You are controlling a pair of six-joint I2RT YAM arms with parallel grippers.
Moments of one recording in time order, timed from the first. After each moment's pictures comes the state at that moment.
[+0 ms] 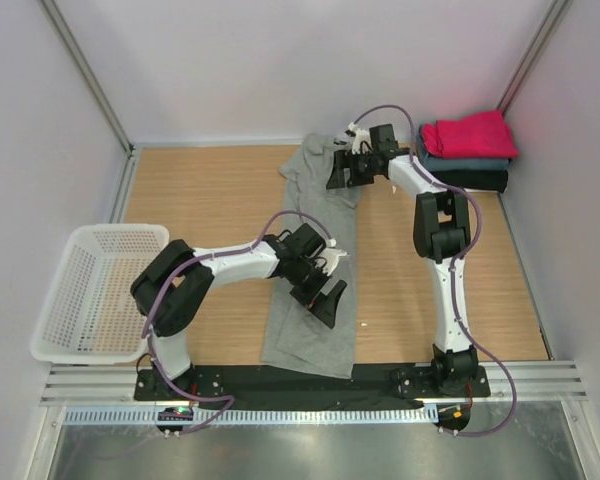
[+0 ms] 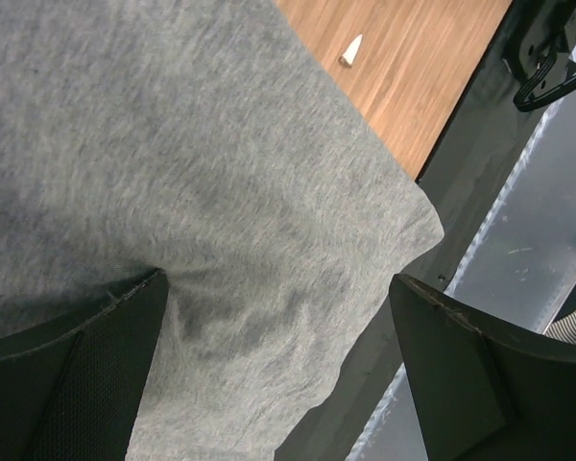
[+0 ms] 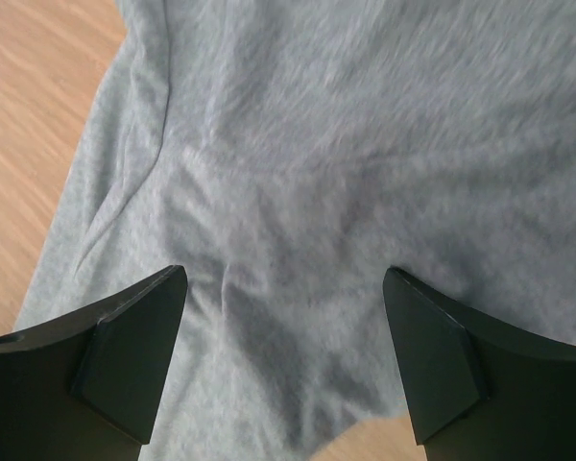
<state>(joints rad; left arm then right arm) -0.85 1.82 1.12 -0.46 0.63 -0.13 0.20 2.44 2.03 -0.45 -0.57 0.04</state>
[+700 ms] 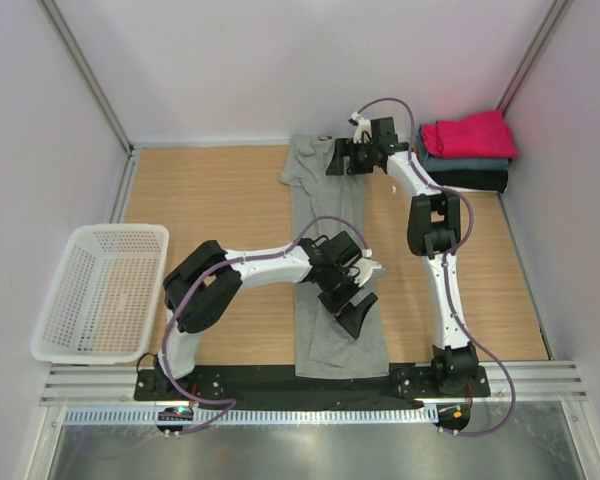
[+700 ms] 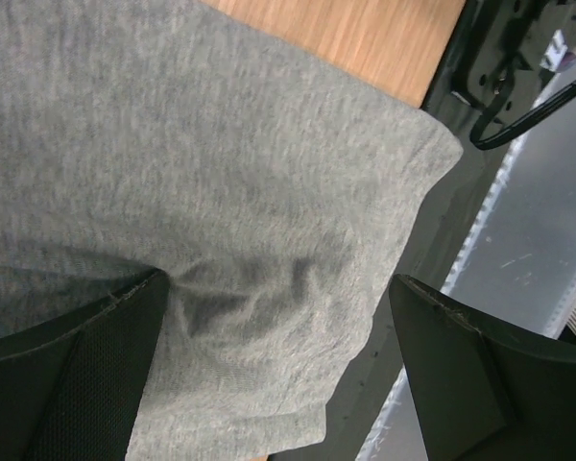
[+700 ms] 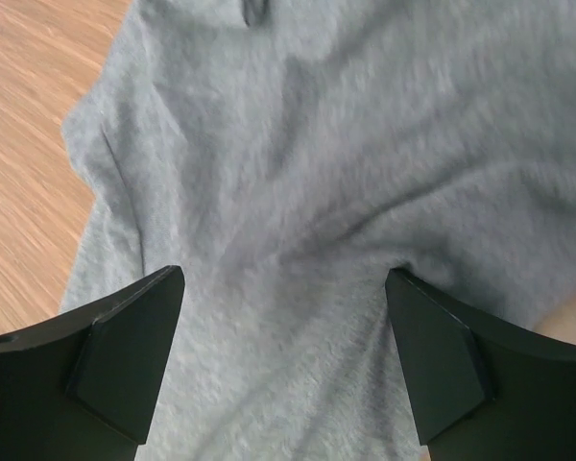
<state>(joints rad) -1.00 1.99 1.35 -0.50 0.63 -0.13 0.19 2.66 2.40 -0.48 -0.55 0.10</state>
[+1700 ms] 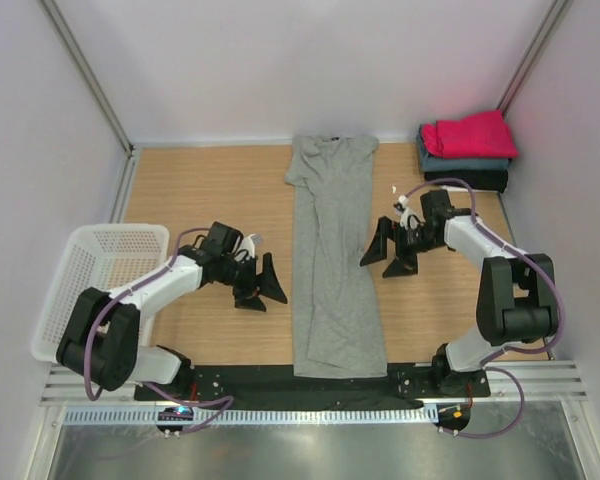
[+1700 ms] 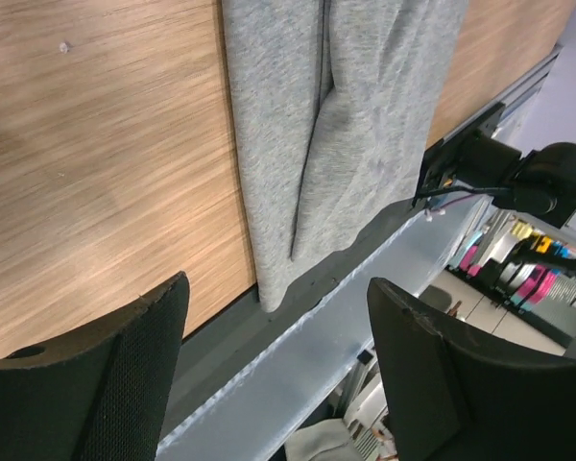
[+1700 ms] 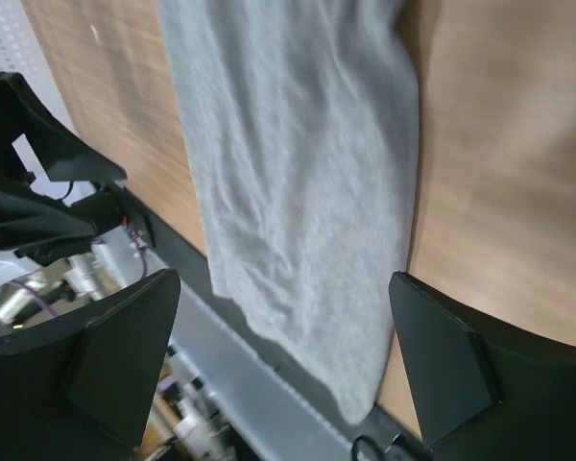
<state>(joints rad) -0.44 1.38 0.74 -0.48 0.68 -0.60 0.06 1.58 1.01 -0.68 -0.75 0.21</state>
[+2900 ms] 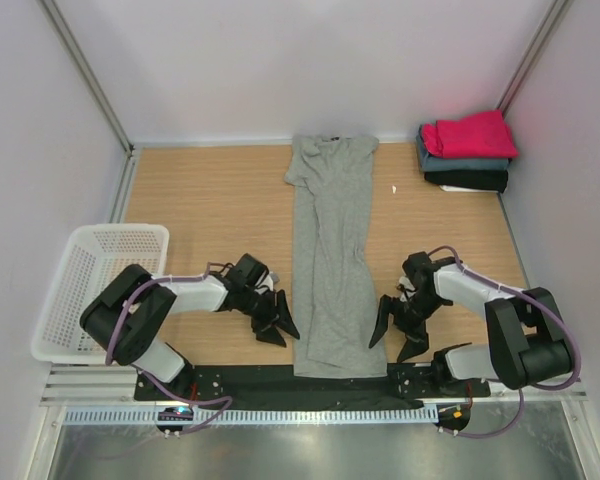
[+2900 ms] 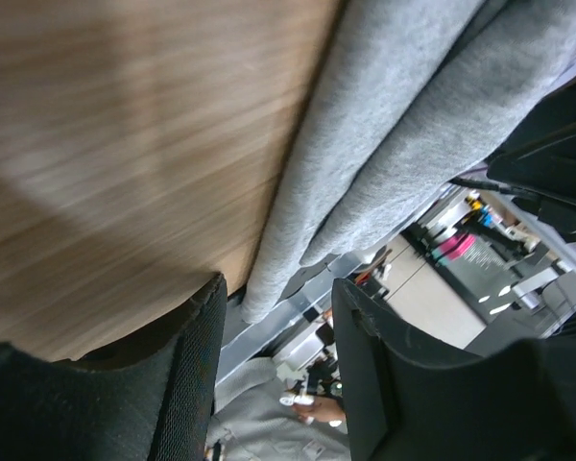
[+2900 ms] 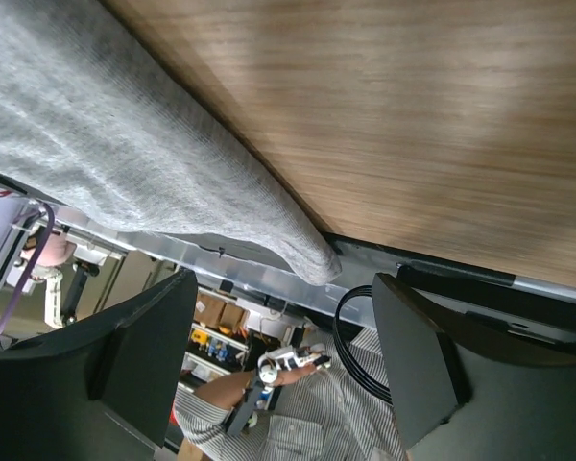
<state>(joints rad) -0.65 1.54 0.53 -0.16 0.71 -0.99 0.25 1.33 0.53 -0.94 -0.54 0.54</state>
